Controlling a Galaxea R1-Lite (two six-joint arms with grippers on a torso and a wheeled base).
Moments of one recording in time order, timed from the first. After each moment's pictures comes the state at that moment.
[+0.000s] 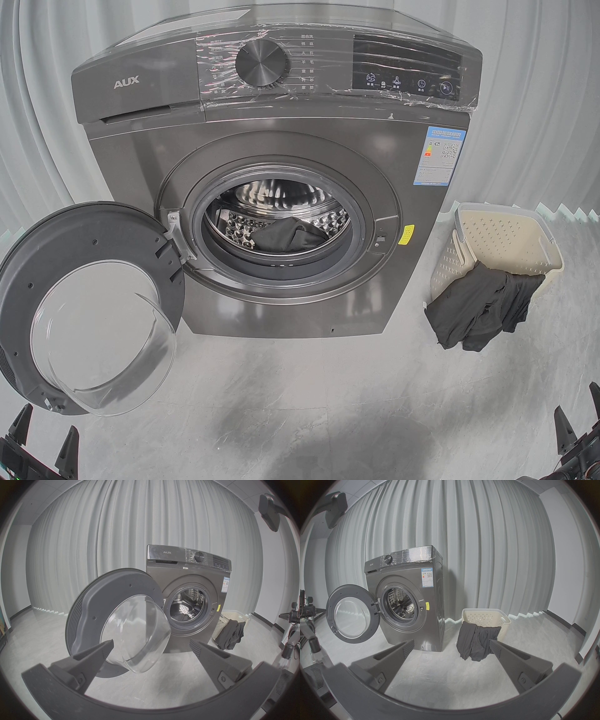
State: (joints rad) left arm 0.00 0.01 -0.02 0.00 0.01 -0.04; right arm 0.00 0.01 -0.02 0.00 0.02 -0.01
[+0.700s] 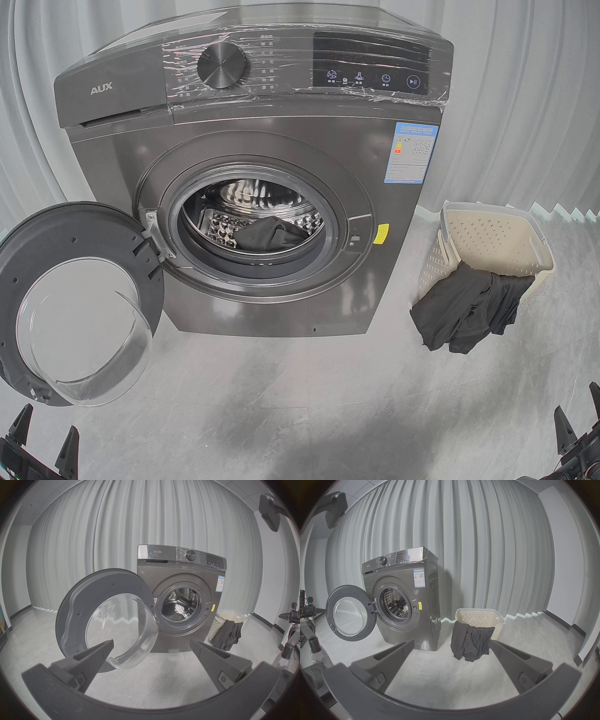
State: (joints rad) left arm 0.00 0.01 -0.02 0.00 0.01 -0.04; right arm 0.00 0.01 -0.02 0.00 0.02 -0.01
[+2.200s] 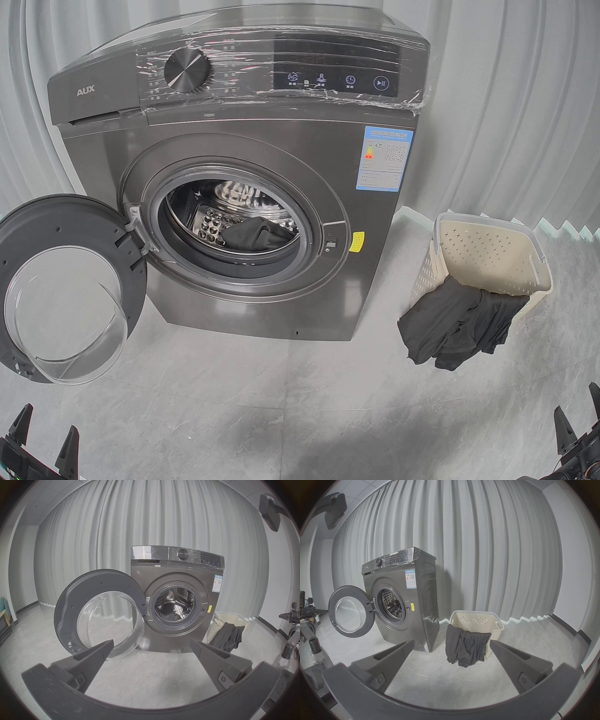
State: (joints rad) left arm 0.00 0.02 -0.02 0.00 0.01 -0.04; right arm 0.00 0.02 -0.02 0.00 0.02 -0.01
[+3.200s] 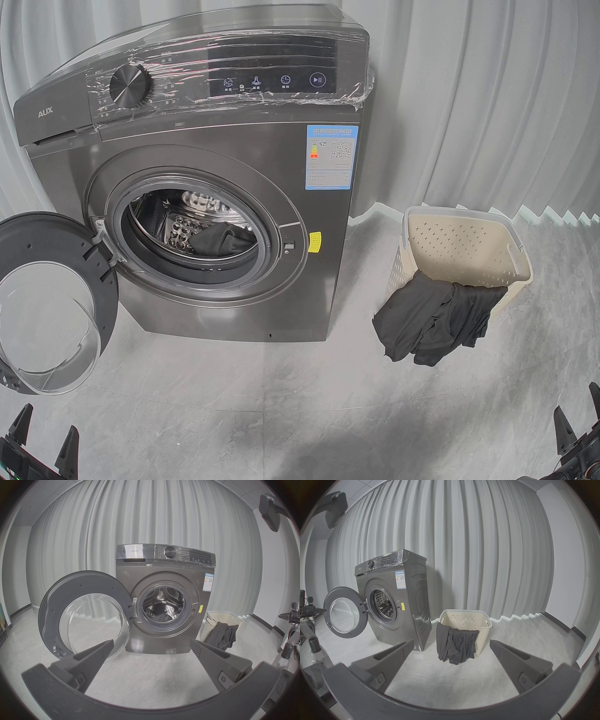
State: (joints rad) left arm 0.00 0.02 -0.02 0.00 0.01 -0.04; right arm 0.00 0.02 -0.02 0.00 0.02 -0.01
